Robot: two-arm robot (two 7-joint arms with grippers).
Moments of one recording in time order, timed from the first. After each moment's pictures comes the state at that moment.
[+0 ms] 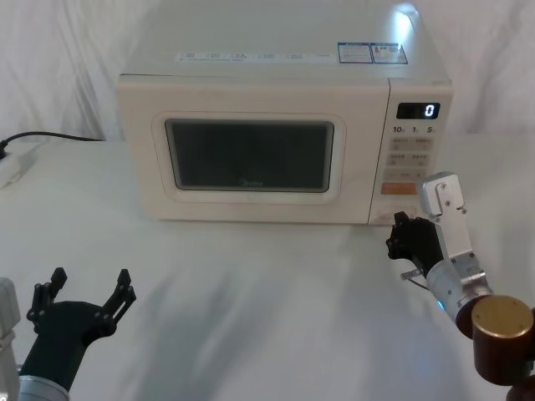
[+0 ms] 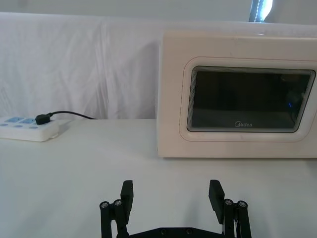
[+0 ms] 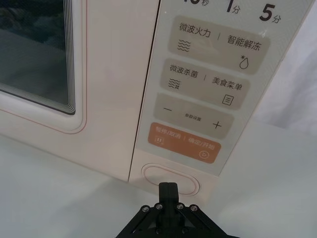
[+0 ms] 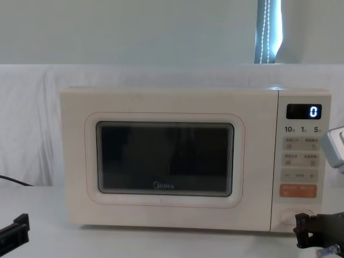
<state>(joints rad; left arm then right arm) 0.27 0.24 0.04 -1.85 -0.25 -0.02 -0.02 0.33 0.06 -0.16 -1.17 -0.11 0.04 0.08</state>
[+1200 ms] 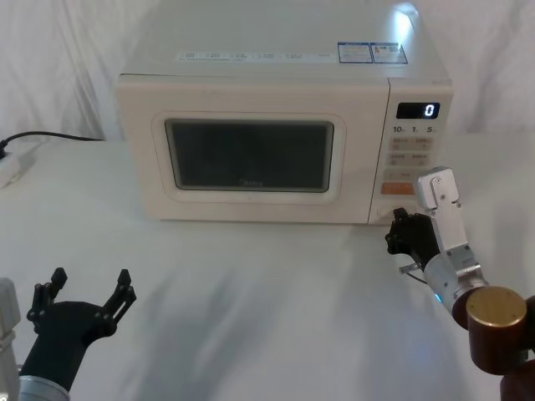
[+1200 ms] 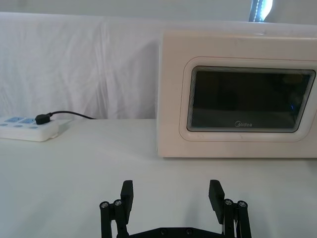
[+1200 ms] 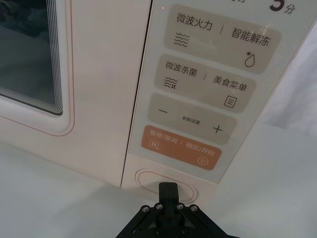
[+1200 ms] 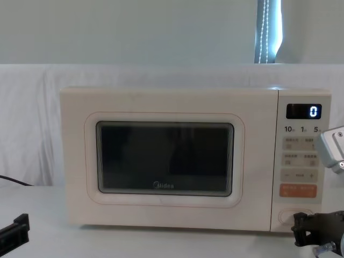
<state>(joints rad) 0.27 0.24 0.04 -1.85 -0.25 -0.02 -0.02 0.39 0.05 -0.16 -1.09 -0.13 0.03 0.08</state>
